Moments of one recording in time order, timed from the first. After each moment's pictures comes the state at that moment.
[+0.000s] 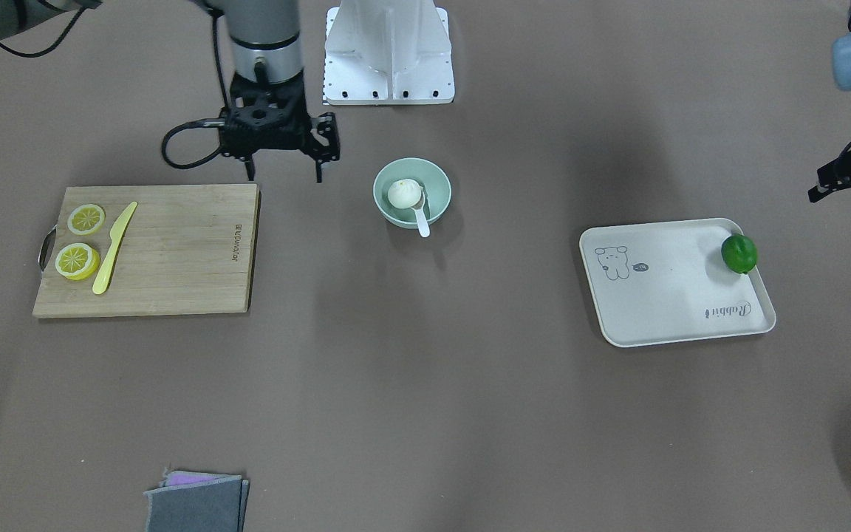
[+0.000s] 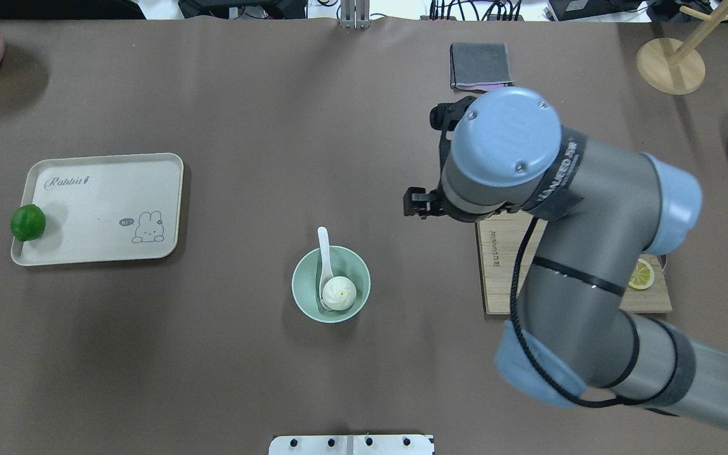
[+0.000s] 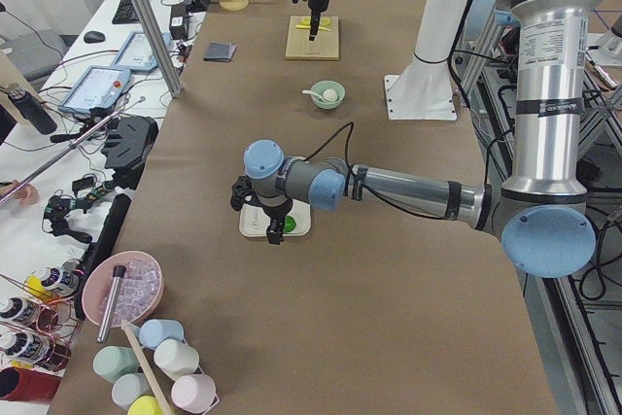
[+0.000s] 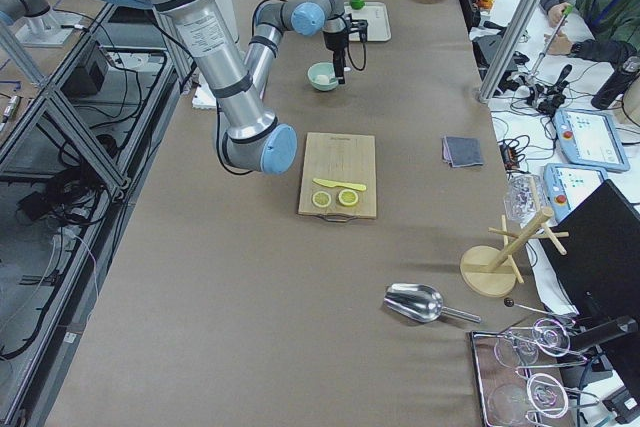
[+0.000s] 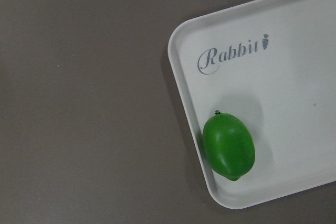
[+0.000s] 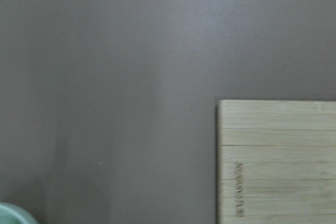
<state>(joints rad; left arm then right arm) -1.36 -1.52 -1.74 -1.67 -2.45 -0.18 0.63 -0.99 2.03 -1.93 1.79 1.07</state>
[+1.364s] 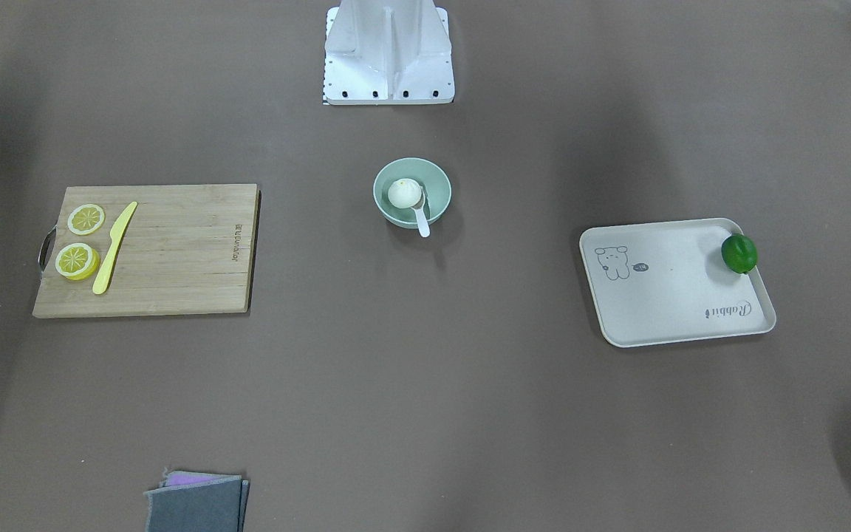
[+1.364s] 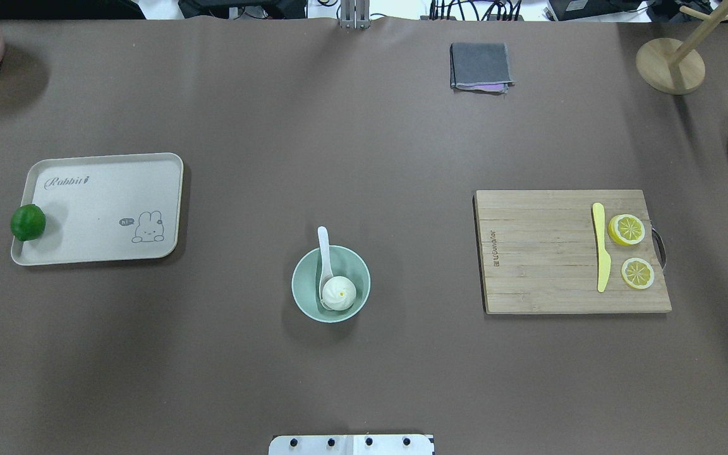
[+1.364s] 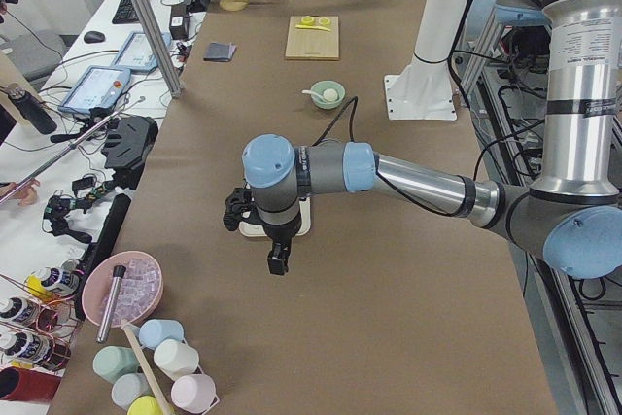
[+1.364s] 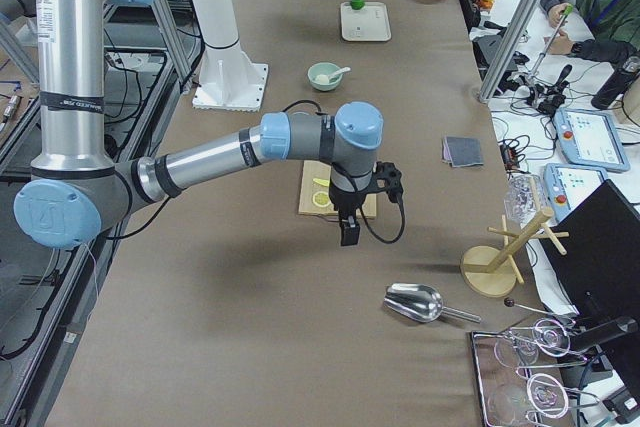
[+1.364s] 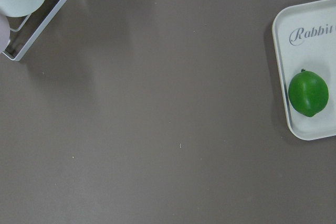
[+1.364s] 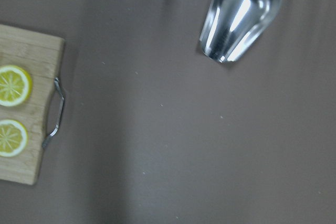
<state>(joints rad) -1.65 -1.53 -1.87 -1.21 -2.34 0.28 1.58 -1.66 1.95 -1.93 2.27 -0.26</state>
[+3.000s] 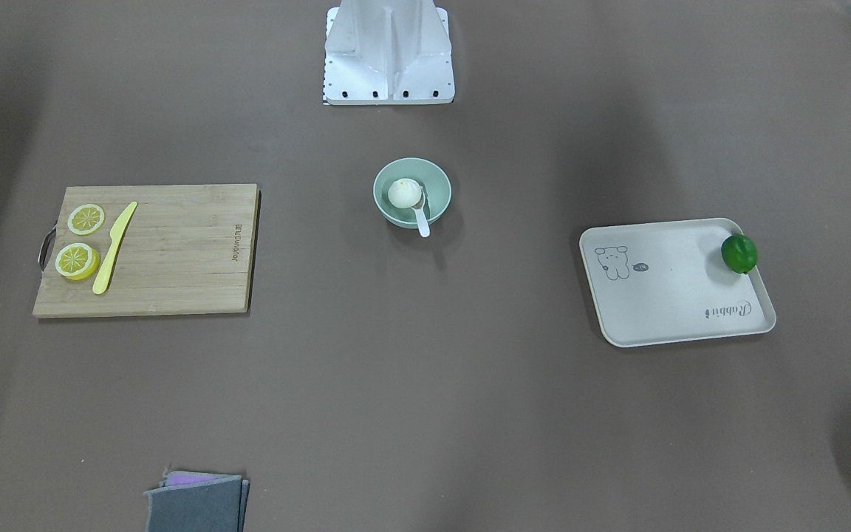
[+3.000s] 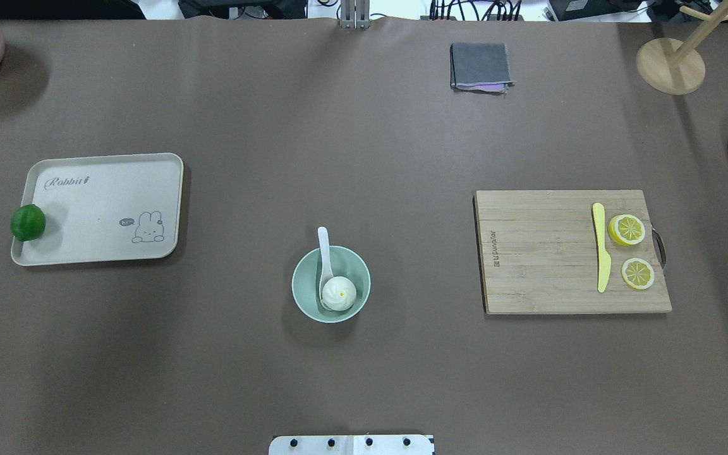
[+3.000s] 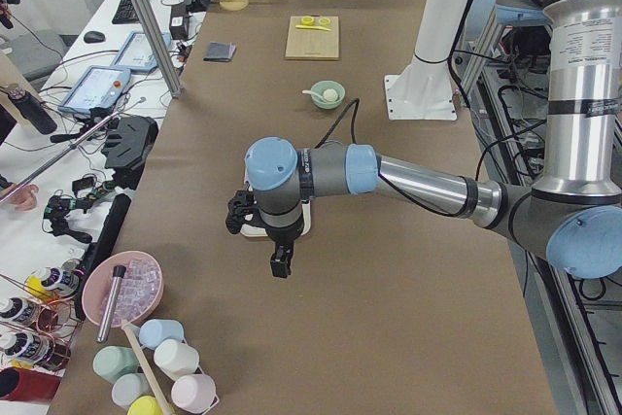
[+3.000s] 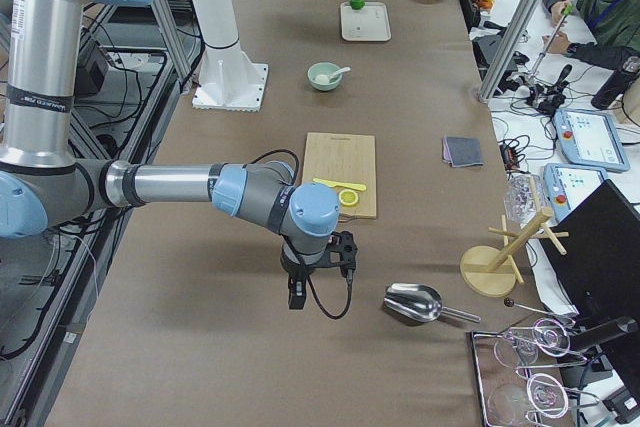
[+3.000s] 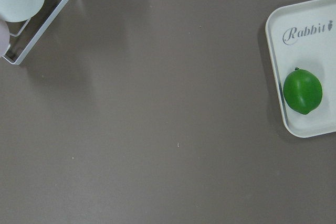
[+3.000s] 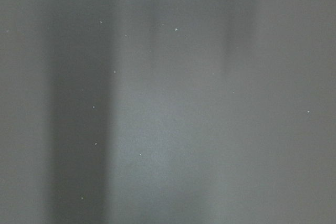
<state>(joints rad) -1.65 -1.52 -1.87 -1.21 -2.33 0.28 1.66 -1.78 1.85 -1.93 2.28 -0.35</state>
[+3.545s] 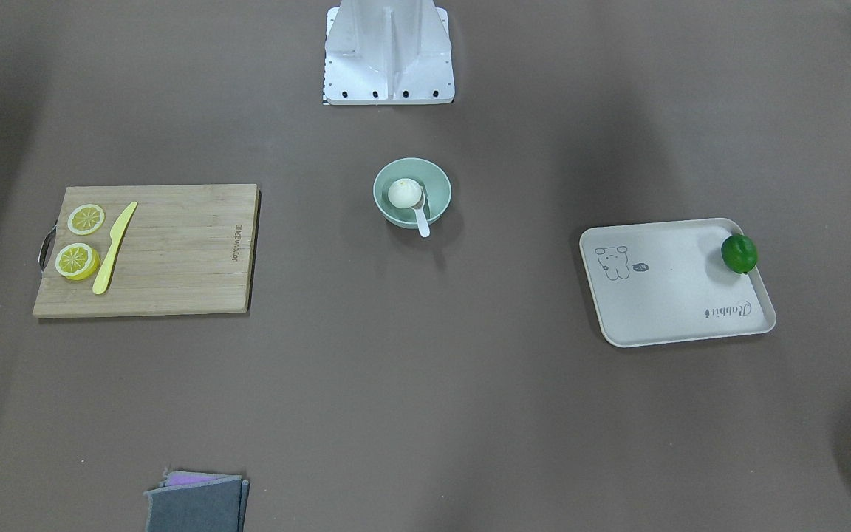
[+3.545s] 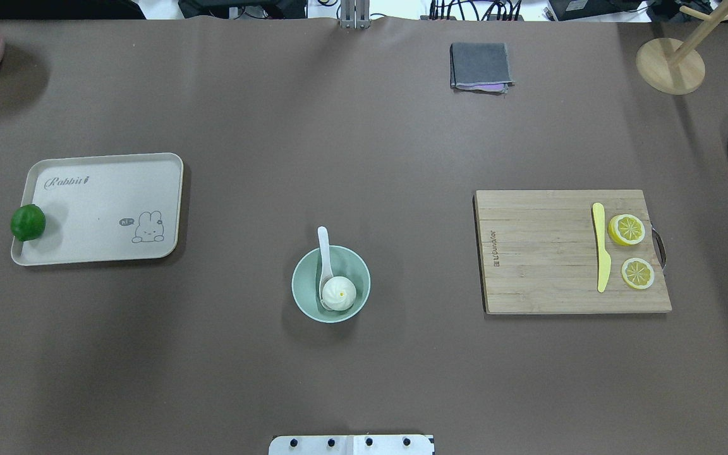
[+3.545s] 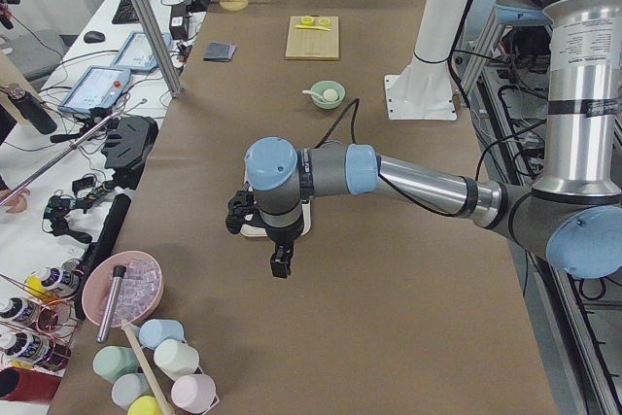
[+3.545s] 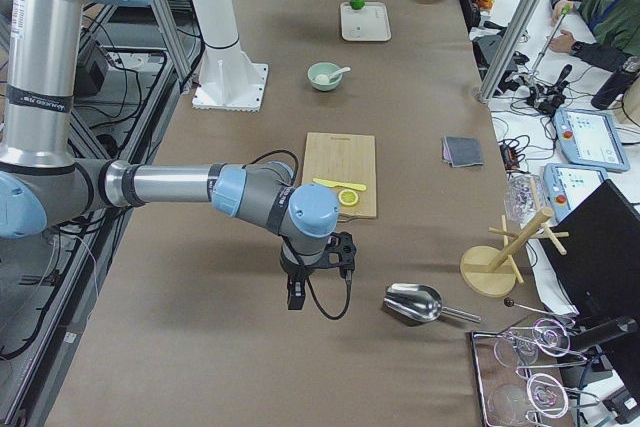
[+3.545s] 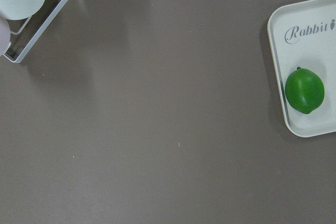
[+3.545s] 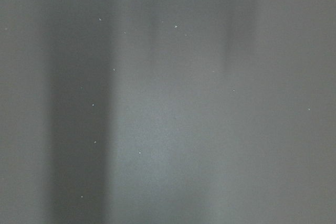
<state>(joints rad) -1.65 -1.52 -1.87 -1.21 -2.33 0.28 1.66 -1.79 1.85 -1.93 2.28 -0.35</state>
